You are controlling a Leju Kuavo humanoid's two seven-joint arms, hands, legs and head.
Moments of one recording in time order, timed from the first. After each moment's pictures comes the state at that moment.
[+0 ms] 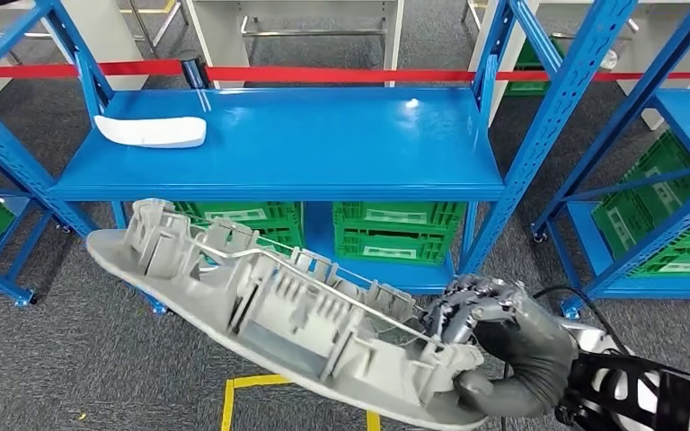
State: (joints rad) left arm 0.05 -0.36 1.34 -1.10 -0.97 -0.66 -0.32; right arm -0.09 -0.40 0.33 -2.21 -0.36 0.64 -0.31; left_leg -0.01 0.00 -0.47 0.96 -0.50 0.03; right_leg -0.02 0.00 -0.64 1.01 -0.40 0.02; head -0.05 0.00
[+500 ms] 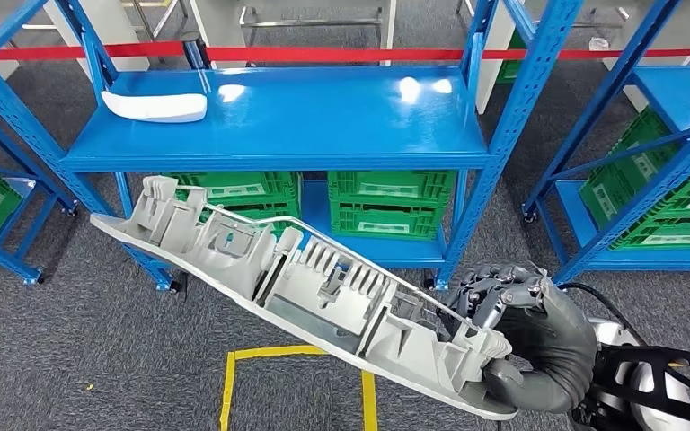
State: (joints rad) left arm 0.10 -0.36 1.28 -1.15 -0.87 -0.65 -0.21; right arm -0.10 -0.37 0.29 -2.22 -0.50 0.65 -0.23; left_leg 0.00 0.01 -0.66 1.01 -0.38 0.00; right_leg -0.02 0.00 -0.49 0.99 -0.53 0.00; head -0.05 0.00
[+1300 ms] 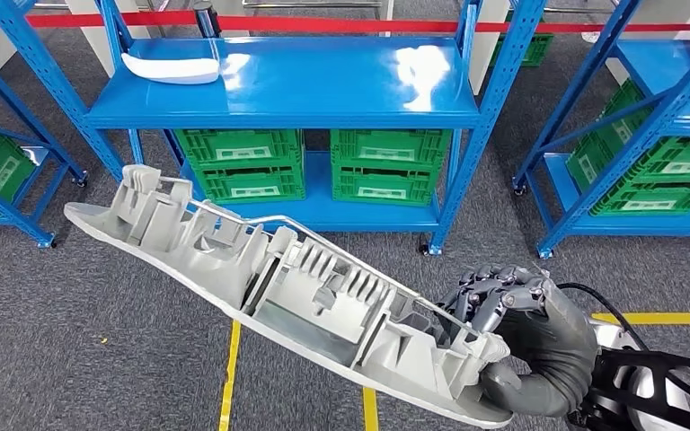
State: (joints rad) left arm 0.12 -0.36 1.20 -1.21 -0.80 -0.65 -0.20; right arm -0.10 -0.35 0.29 -2.24 -0.46 0.65 -0.24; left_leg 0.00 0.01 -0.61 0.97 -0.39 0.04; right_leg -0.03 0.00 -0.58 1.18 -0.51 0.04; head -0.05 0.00
